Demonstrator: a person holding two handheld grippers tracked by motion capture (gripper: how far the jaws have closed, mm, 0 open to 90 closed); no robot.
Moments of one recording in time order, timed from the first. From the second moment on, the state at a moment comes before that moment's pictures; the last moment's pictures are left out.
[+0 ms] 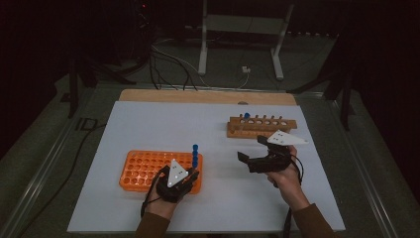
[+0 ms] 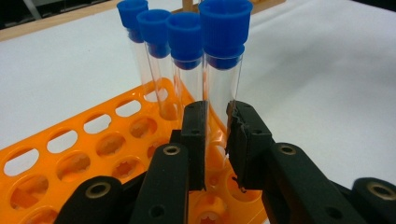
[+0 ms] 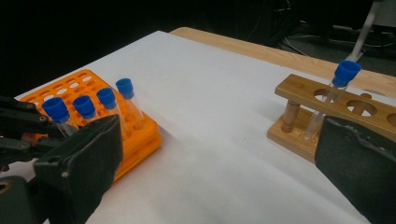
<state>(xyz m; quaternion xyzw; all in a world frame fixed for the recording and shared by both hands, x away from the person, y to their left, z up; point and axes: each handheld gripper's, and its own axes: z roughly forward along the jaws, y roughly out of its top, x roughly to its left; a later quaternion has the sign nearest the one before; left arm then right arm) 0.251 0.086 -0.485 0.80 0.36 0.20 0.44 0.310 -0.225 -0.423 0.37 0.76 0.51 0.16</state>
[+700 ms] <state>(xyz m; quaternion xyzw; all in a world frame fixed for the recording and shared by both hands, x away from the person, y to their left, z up) 0.250 0.081 -0.490 0.81 0.37 0.21 0.41 0.312 -0.223 -0.427 0.37 0.76 0.51 0.16</state>
